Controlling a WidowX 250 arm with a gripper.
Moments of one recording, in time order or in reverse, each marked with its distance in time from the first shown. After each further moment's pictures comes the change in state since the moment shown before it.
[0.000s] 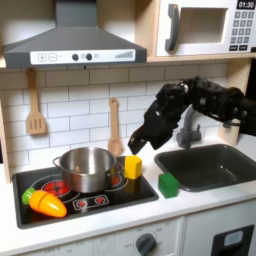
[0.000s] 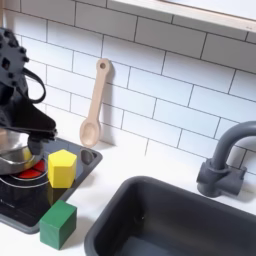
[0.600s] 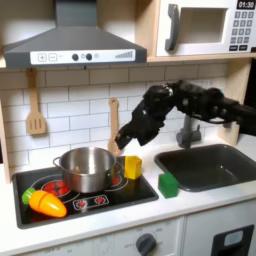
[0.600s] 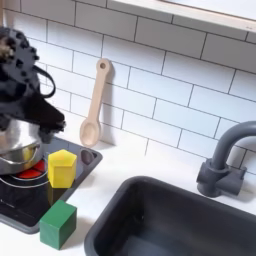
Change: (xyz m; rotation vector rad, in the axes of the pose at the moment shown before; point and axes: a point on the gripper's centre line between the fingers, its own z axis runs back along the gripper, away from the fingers) arm 0.031 -0.001 -0.031 0.005 -0.078 -0.057
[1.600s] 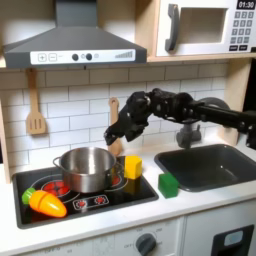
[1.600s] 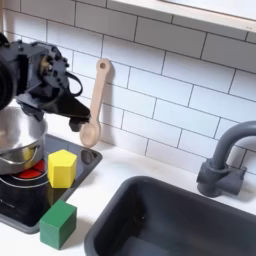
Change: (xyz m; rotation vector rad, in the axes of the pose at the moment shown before) arm 0.039 -0.021 -0.064 -0.069 -0.075 0.008
